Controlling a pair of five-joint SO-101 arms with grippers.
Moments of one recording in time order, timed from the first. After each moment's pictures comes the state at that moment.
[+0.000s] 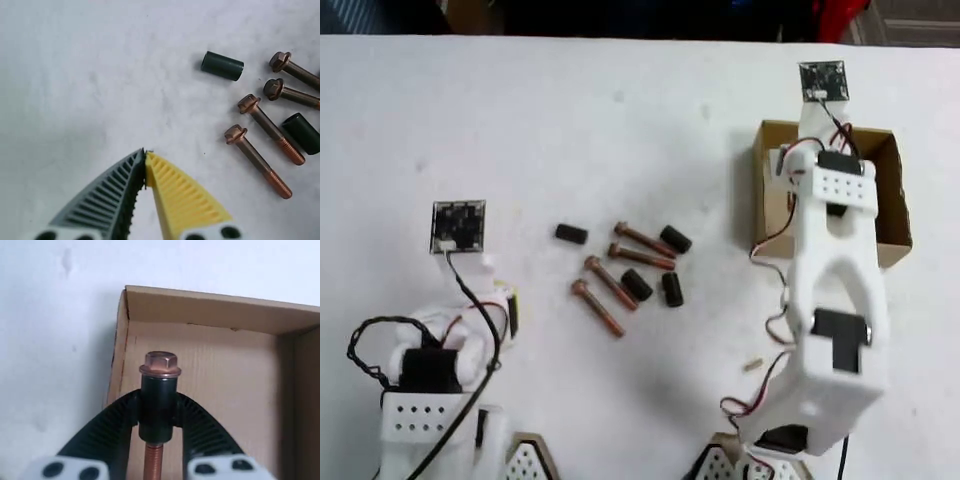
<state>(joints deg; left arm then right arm) -5.5 -74.2 72.1 65.3 5.2 8.4 14.2 2.5 45.3 14.2</state>
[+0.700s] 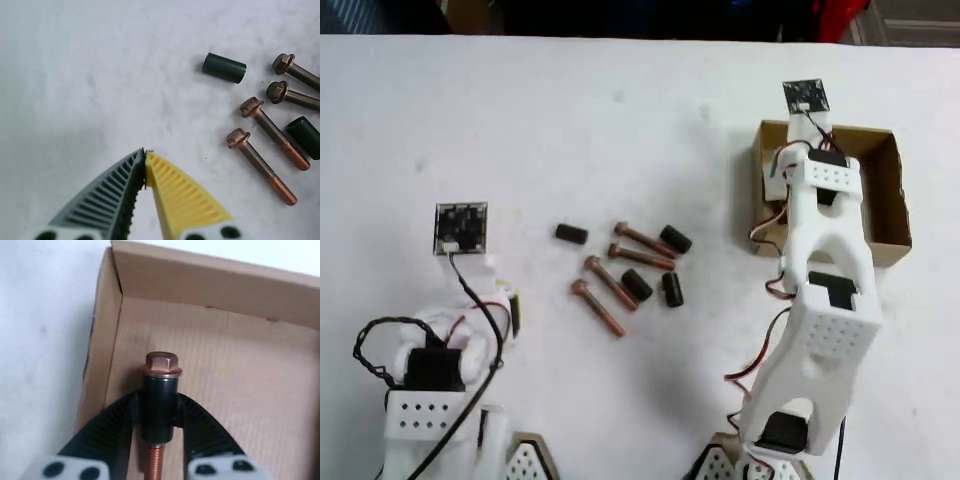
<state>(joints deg) -5.6 -74.2 75.3 61.3 5.3 8.6 31.4 -8.4 46.2 19.1</state>
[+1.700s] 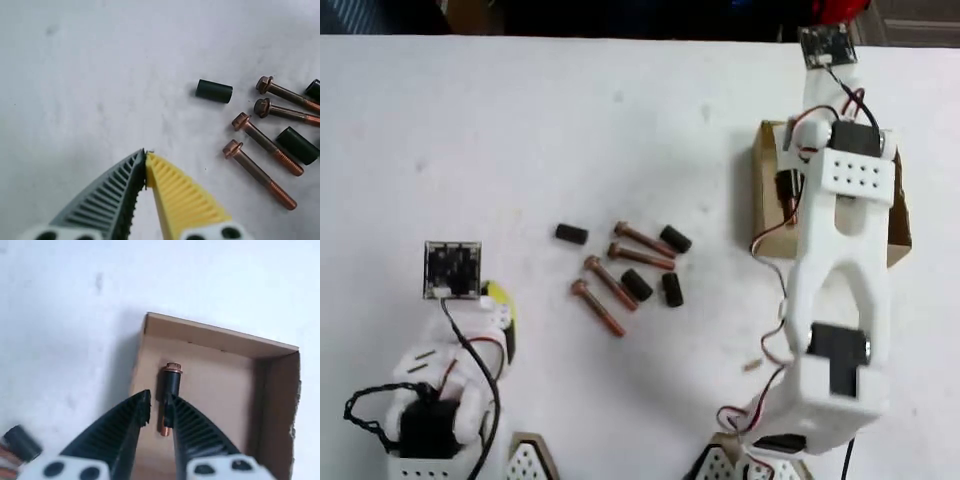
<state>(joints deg) -5.6 -104.0 81.6 72.9 2.0 5.5 4.1 -9.3 65.1 19.6</state>
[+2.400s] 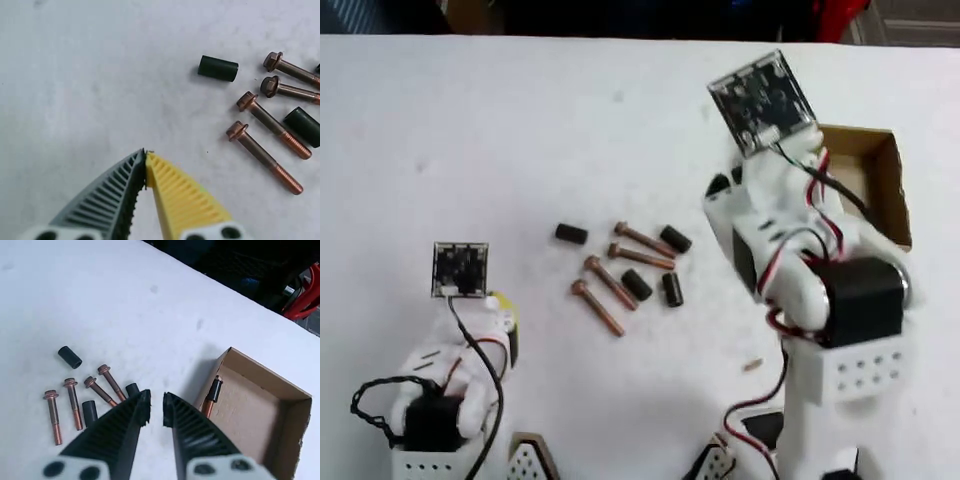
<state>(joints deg) -5.6 -104.0 84.1 74.4 2.0 -14.7 -36.2 -8.0 92.3 19.6</state>
